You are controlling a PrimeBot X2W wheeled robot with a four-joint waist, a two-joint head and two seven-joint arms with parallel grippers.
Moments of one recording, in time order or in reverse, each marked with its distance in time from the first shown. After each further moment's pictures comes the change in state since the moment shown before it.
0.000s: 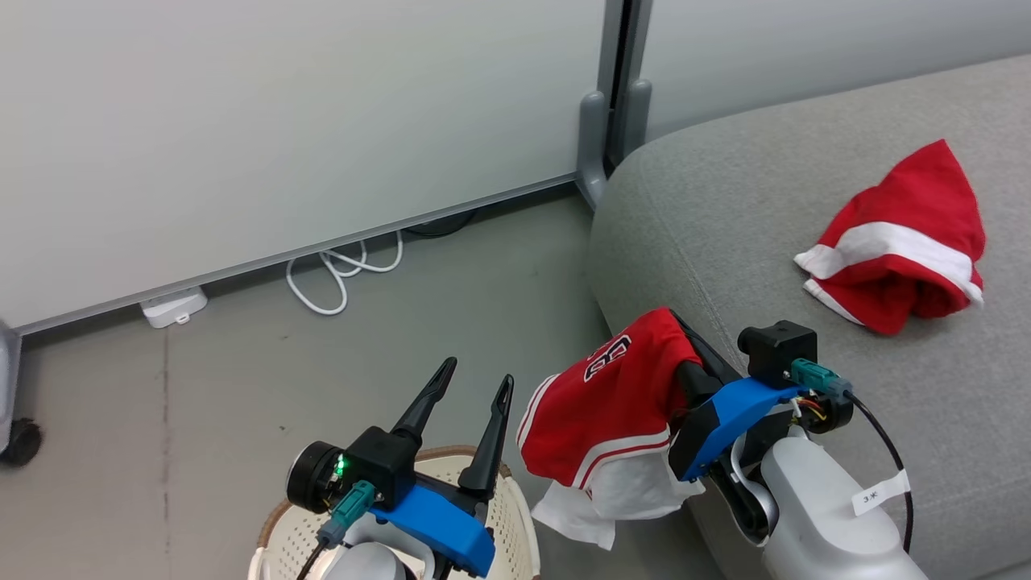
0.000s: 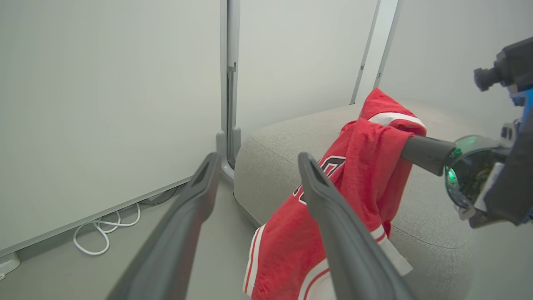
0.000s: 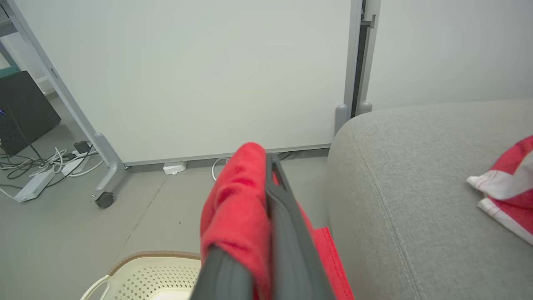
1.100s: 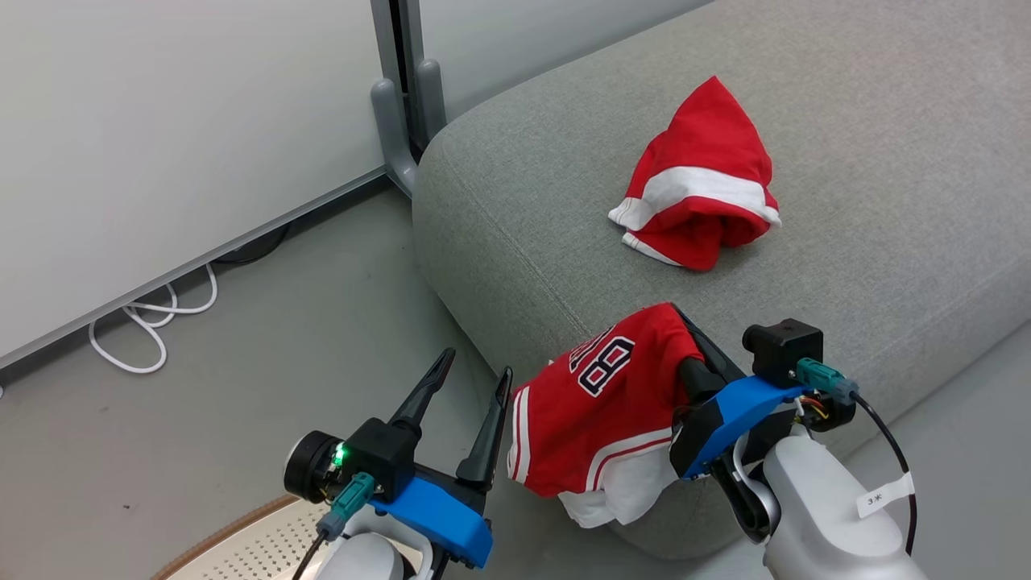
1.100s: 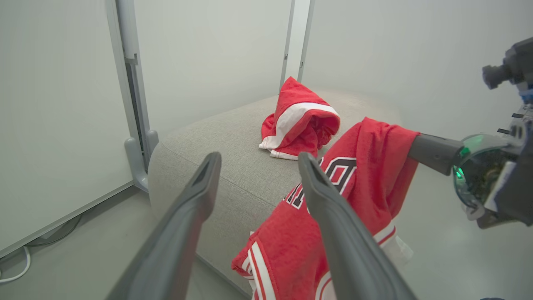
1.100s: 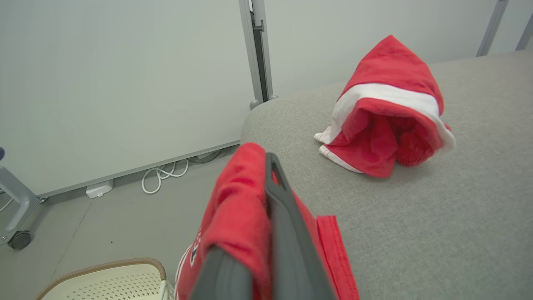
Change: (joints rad) left arm -0.017 -0.003 0.013 0.007 0.026 -0.012 0.000; right arm 0.012 0.002 -0.019 -0.033 -0.005 0.000 0.000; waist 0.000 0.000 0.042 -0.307
